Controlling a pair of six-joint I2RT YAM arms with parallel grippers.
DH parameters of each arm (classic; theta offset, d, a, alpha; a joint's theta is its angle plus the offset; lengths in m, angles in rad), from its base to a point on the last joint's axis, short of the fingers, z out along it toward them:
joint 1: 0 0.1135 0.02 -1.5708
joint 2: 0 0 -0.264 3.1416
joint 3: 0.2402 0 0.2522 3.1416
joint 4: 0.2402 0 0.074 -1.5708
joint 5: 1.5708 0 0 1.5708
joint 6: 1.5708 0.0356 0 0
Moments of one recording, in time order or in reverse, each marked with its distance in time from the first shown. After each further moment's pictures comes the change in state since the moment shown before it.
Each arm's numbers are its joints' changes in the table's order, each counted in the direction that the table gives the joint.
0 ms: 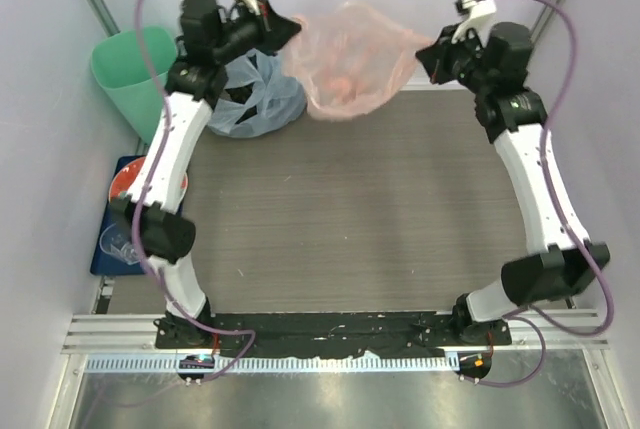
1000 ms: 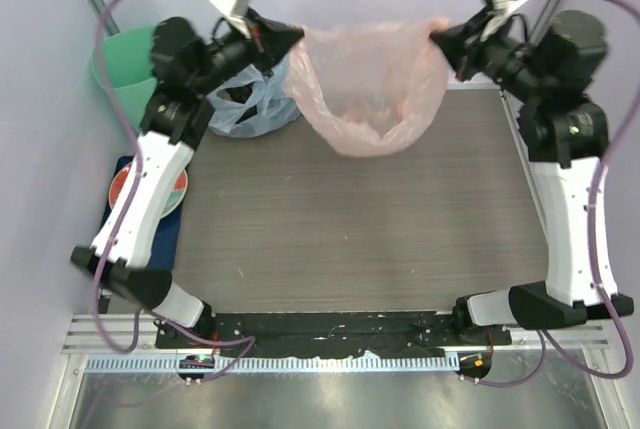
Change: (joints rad) left arm -0.102 -0.299 -0.253 -0.080 -0.018 0.114; right arm 0.034 -0.135 0.264 0.267 -0.171 -0.256
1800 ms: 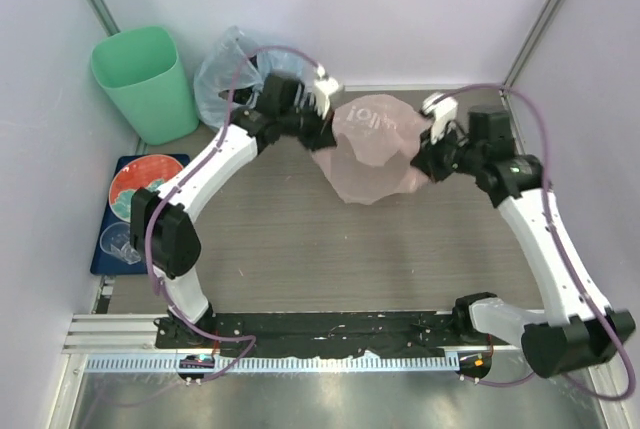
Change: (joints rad) left arm -0.138 0.179 -0.330 0.310 -0.039 0.266; right arm 0.018 -0.216 -0.776 0.139 0.074 -0.058
